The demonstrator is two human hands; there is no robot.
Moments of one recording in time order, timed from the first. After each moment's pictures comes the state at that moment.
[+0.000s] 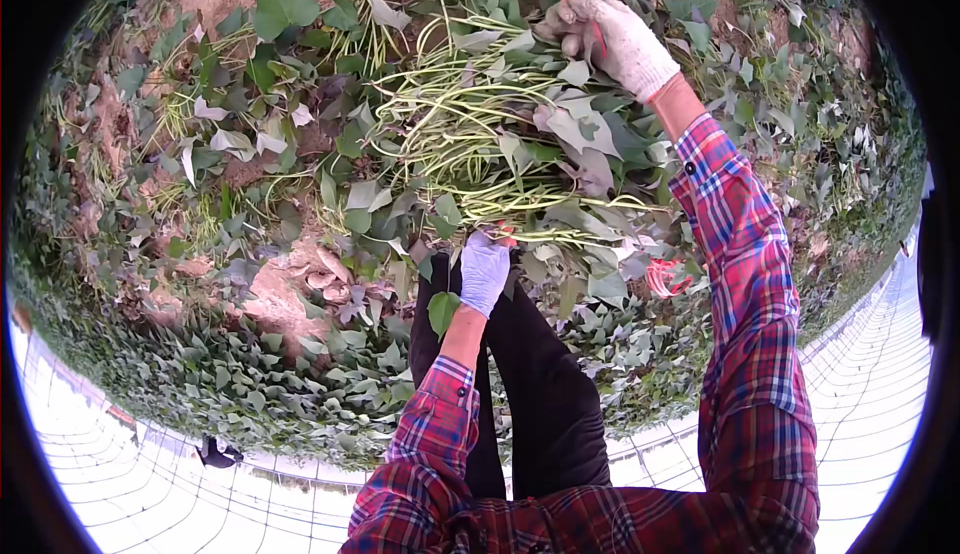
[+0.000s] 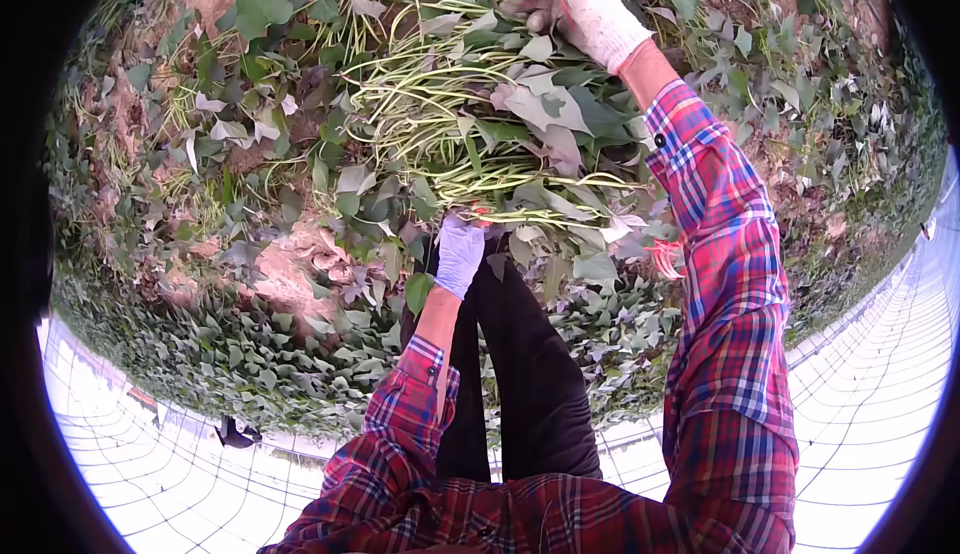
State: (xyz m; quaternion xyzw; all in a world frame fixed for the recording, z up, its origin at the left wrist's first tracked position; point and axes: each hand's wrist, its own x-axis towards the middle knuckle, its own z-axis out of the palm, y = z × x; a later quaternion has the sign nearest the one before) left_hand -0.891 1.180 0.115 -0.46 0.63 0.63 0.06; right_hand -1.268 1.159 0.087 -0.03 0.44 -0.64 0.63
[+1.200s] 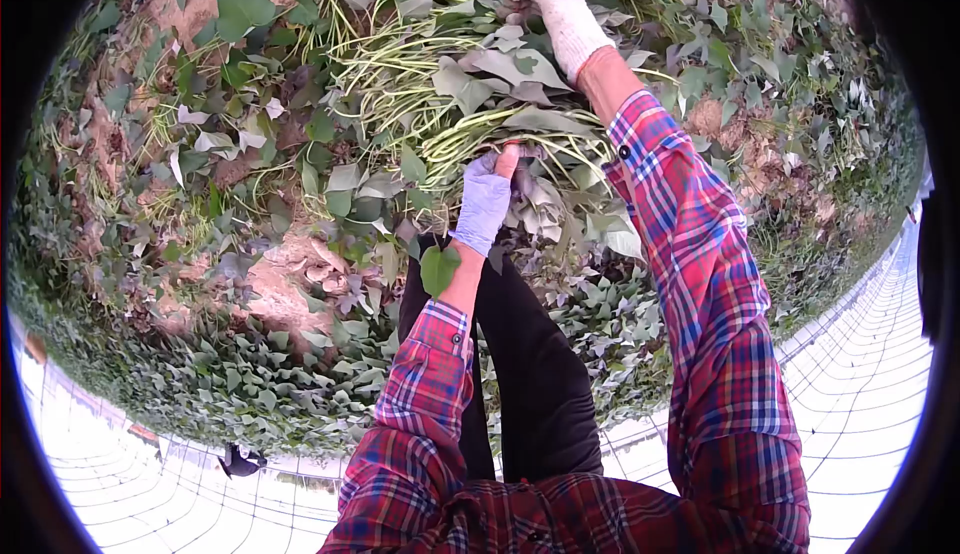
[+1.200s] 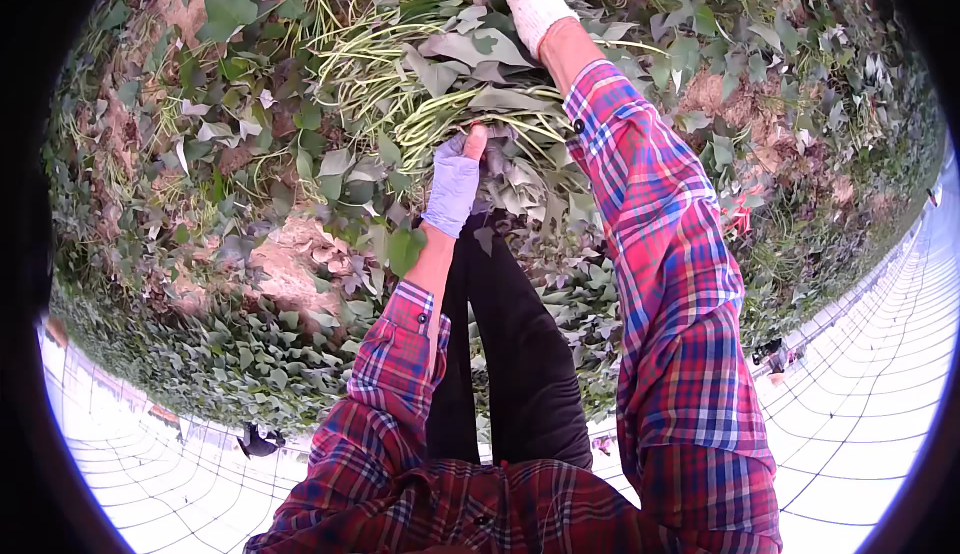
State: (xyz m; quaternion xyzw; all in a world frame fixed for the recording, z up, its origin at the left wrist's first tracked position) left_hand -0.985 1.158 0.136 -0.45 0.33 0.82 0.06; right_hand -1.220 1.154 0.117 0.03 0.68 -0.58 0.45
